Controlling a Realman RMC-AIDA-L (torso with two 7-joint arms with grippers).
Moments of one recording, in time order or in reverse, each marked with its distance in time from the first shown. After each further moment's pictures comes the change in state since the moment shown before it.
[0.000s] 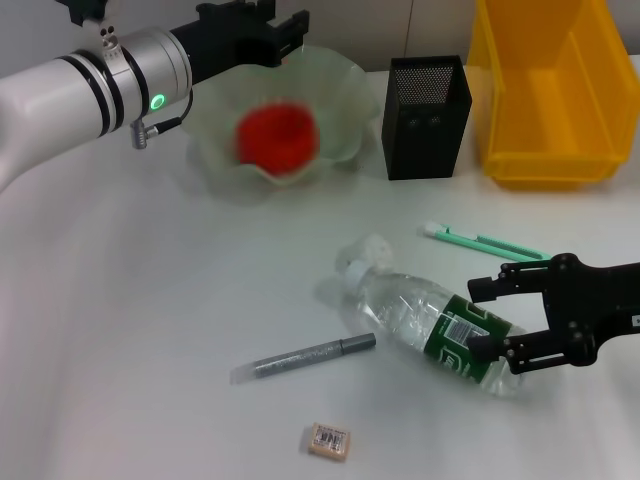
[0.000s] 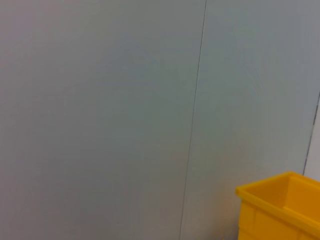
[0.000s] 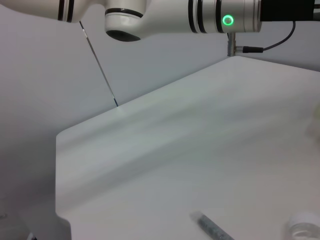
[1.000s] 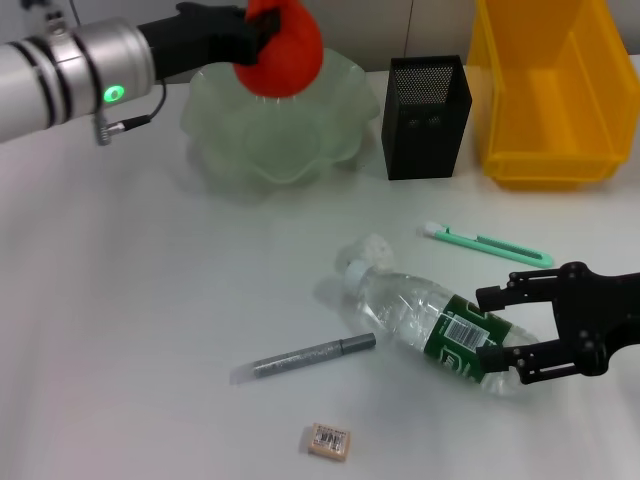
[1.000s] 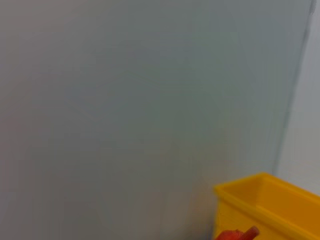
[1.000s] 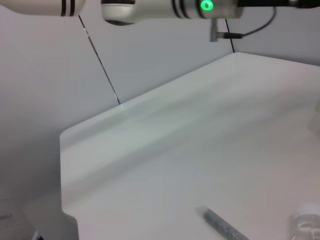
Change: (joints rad) left arm 0.066 0.000 -0.106 0.195 0.324 0.154 -0.298; right arm -0.019 0.000 0.000 -0.021 0.001 -0.025 0.015
